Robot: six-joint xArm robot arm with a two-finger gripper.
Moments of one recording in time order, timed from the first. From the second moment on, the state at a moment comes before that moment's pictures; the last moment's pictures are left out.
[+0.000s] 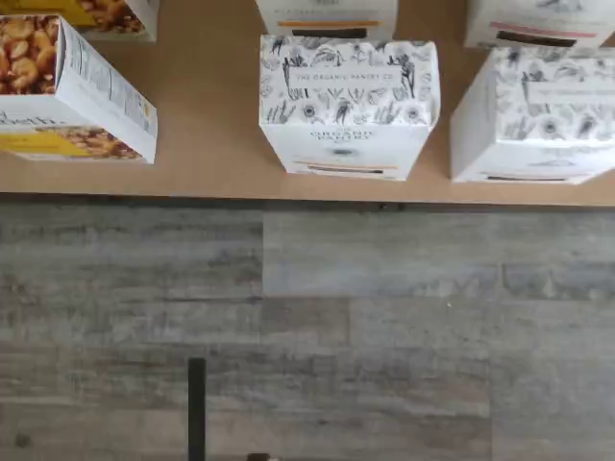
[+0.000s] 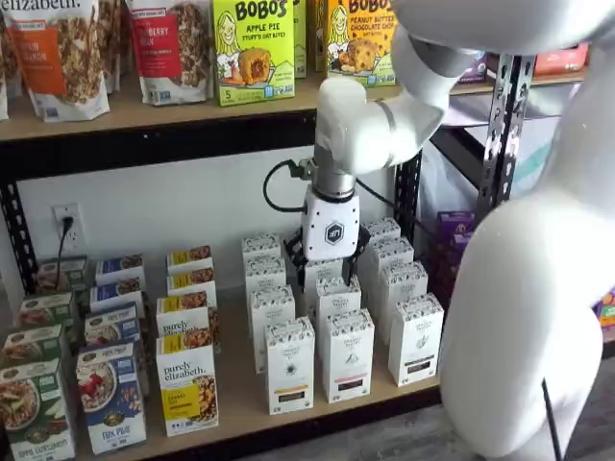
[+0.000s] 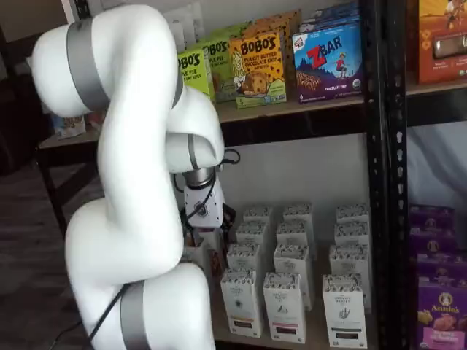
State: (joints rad) arm 0.27 -0.05 -0.65 0.06 0.61 0.23
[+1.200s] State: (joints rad) arm 0.31 0.46 -0.98 0.09 0.45 0.23
